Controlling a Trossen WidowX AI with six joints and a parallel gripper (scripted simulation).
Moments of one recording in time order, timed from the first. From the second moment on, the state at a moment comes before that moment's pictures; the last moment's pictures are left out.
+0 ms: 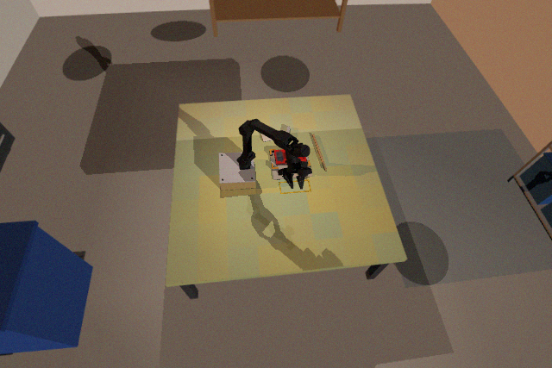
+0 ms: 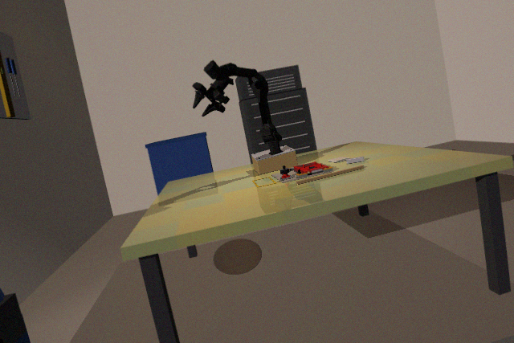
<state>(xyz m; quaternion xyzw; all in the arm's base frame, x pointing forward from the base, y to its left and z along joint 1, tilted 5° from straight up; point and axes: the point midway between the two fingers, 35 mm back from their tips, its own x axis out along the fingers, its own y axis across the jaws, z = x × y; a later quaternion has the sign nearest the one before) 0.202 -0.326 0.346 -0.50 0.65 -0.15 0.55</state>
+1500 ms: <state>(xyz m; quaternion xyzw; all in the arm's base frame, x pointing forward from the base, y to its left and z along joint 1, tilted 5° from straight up) 0.361 -0.053 0.099 0.00 0.67 -0.04 0.74</state>
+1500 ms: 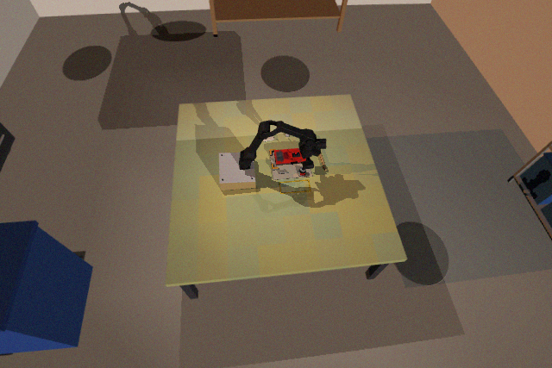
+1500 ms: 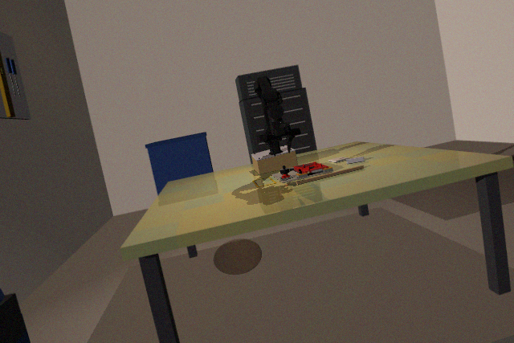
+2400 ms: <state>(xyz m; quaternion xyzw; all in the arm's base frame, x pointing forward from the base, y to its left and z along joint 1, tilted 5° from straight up) 0.366 -0.060 0.024 0.00 0.67 -0.04 0.74</state>
